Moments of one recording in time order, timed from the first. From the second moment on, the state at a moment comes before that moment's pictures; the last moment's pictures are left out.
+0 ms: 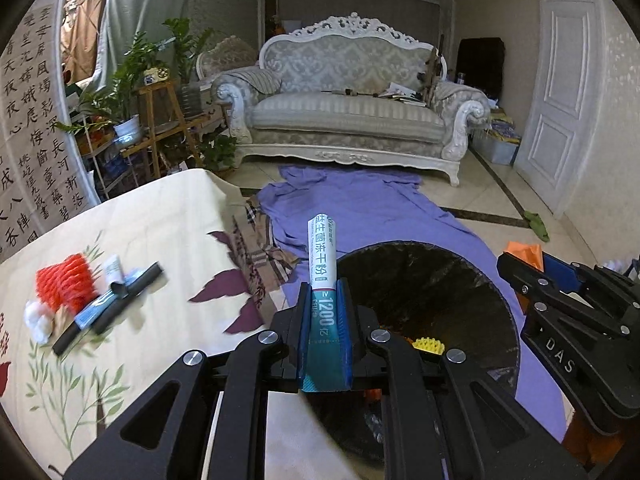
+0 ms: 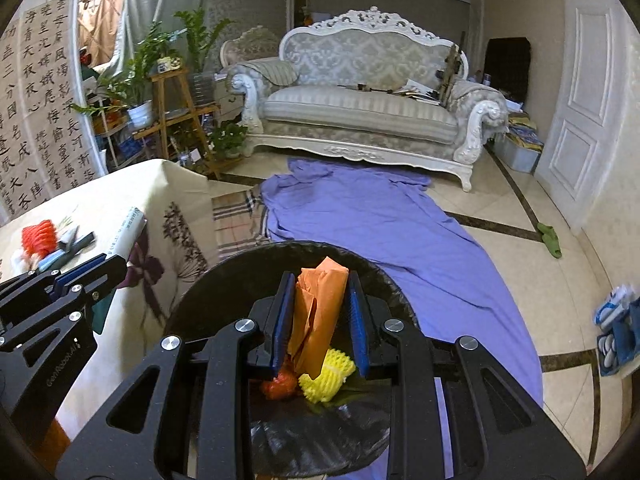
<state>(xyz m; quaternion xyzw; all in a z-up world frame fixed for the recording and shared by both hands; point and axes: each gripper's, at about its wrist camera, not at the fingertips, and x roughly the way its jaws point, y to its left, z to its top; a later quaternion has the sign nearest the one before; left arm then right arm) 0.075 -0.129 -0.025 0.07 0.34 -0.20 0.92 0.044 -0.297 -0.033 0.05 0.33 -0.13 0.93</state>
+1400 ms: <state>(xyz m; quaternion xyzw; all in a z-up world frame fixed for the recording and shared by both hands) 0.128 0.074 -0.017 0.00 0.36 0.01 0.93 0.094 -0.152 -0.020 0.00 0.34 0.01 0.94</state>
